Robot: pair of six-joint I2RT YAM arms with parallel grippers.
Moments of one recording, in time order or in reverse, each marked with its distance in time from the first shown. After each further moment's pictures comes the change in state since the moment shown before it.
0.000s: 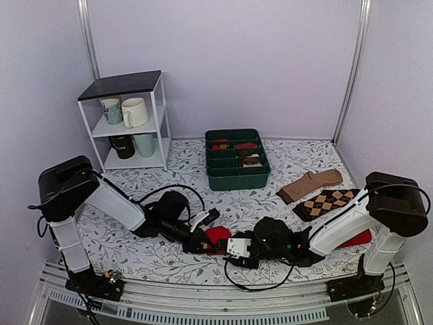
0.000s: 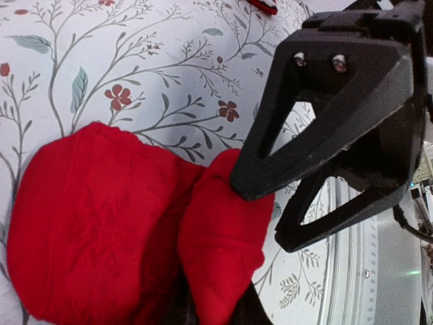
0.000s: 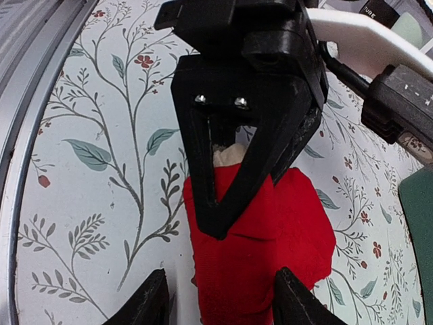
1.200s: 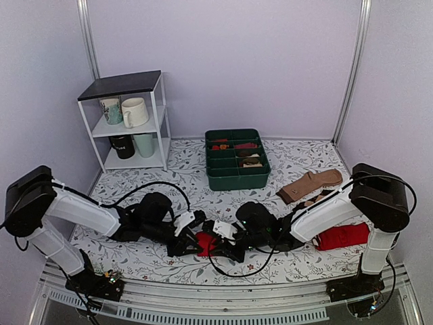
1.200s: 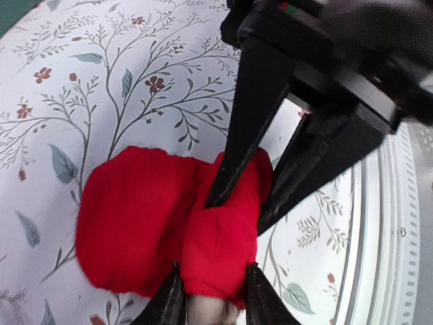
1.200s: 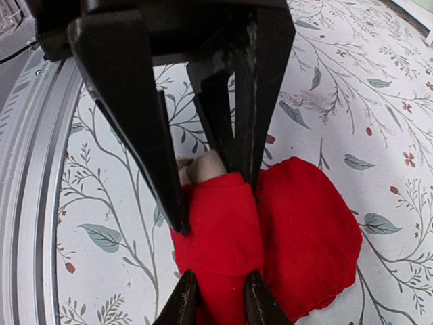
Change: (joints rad) left arm -0.028 -0.275 -0.121 -0.134 -0.197 0.198; right arm -0.096 0.132 0.224 -0.196 -0.231 0.307
